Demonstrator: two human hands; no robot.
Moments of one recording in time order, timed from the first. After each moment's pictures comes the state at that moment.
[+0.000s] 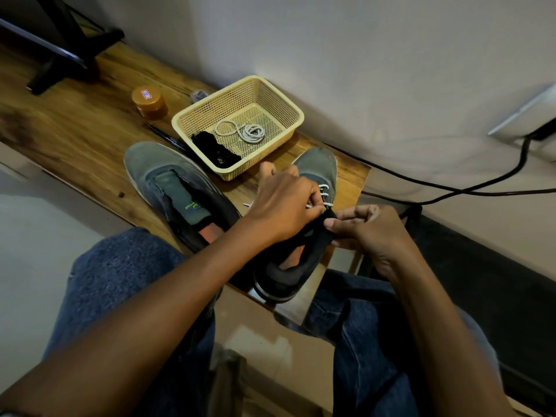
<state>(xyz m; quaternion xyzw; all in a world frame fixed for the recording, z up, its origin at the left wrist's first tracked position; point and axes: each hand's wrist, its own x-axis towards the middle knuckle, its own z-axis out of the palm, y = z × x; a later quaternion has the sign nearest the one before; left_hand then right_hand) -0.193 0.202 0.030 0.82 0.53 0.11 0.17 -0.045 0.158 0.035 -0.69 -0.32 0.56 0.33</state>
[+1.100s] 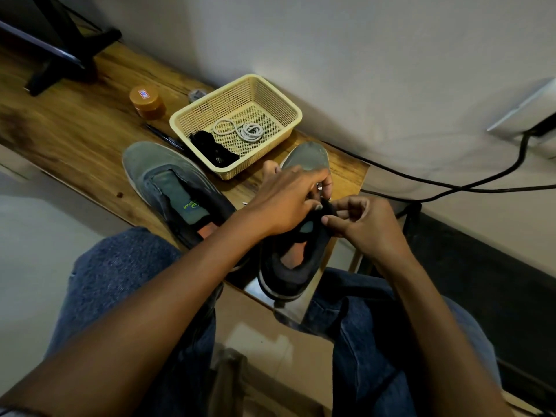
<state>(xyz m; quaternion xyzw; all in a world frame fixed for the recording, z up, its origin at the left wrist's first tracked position) -0.197 0.207 0.029 0.83 0.46 0.15 0.26 -0.048 0.157 0.035 -0.67 -0.48 0.47 0.30</state>
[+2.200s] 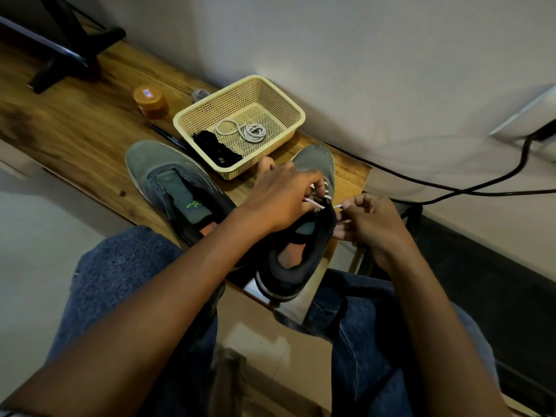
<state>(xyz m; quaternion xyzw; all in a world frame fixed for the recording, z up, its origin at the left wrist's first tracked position) -0.202 0.213 0.028 0.84 0.49 0.11 0.20 -0.051 0.167 0.037 -0.70 -0.33 0.54 0.34</state>
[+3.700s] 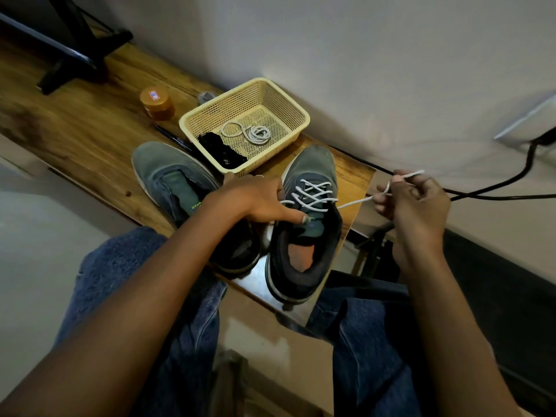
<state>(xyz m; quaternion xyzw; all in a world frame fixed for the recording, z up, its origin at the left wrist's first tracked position) -0.235 0.222 0.047 0.74 0.58 -0.14 0.30 -0.034 0.175 0.037 -0.67 -0.29 0.35 0.59</state>
